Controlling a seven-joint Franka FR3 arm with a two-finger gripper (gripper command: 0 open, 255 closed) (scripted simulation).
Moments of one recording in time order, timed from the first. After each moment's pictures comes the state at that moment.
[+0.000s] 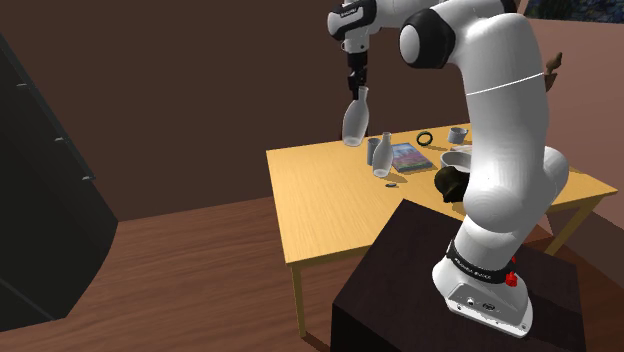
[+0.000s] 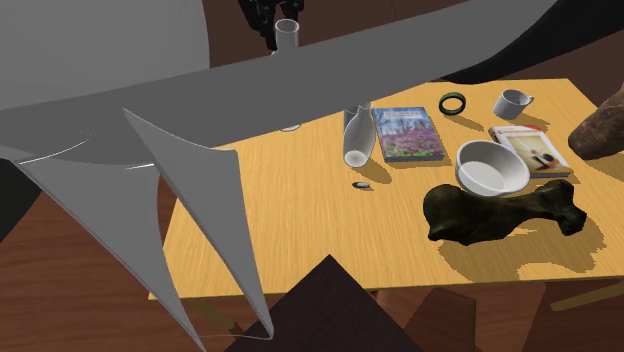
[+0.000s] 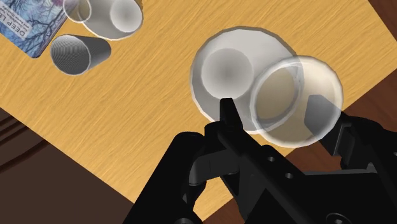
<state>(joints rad) -0.29 0.50 -0.40 -1.30 0.10 1.70 -0.79</state>
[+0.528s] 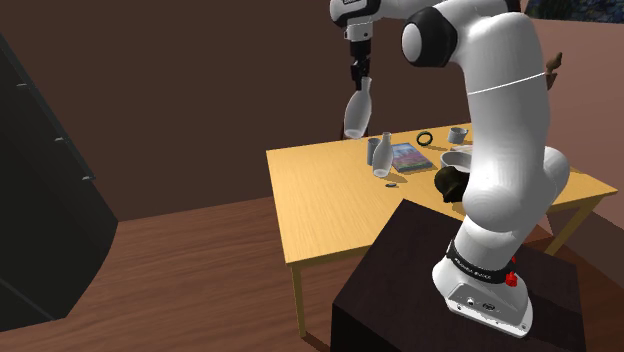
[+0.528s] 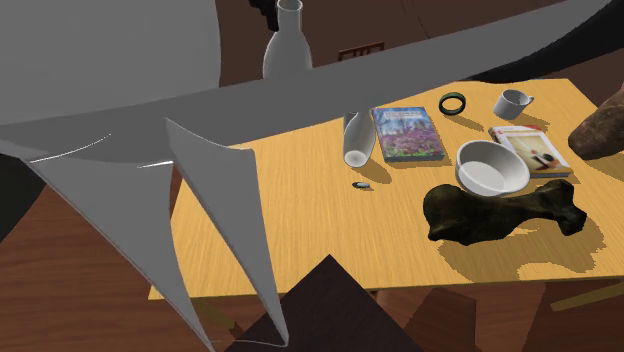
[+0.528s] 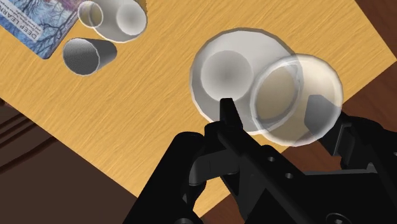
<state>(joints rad) -0.31 0.49 -0.41 -1.22 0.10 1.61 -0.80</state>
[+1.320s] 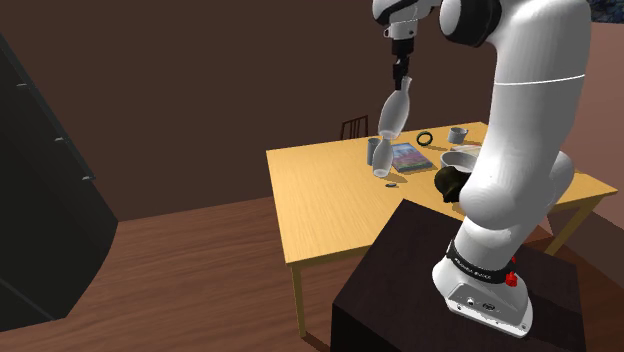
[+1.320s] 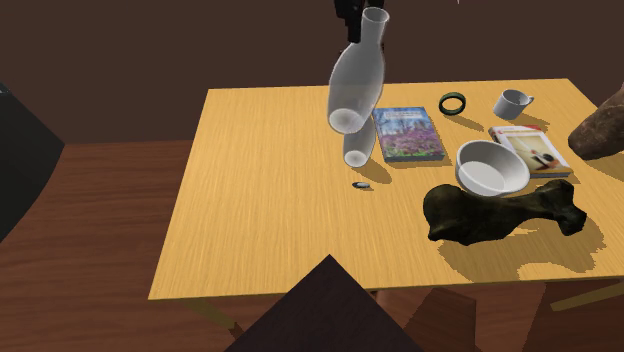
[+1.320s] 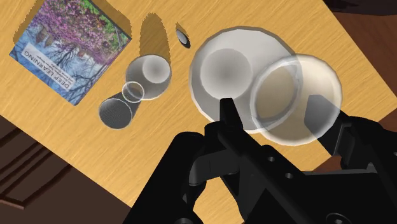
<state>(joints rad) -0.39 0.27 -0.49 -1.54 0.03 1.73 -0.98</state>
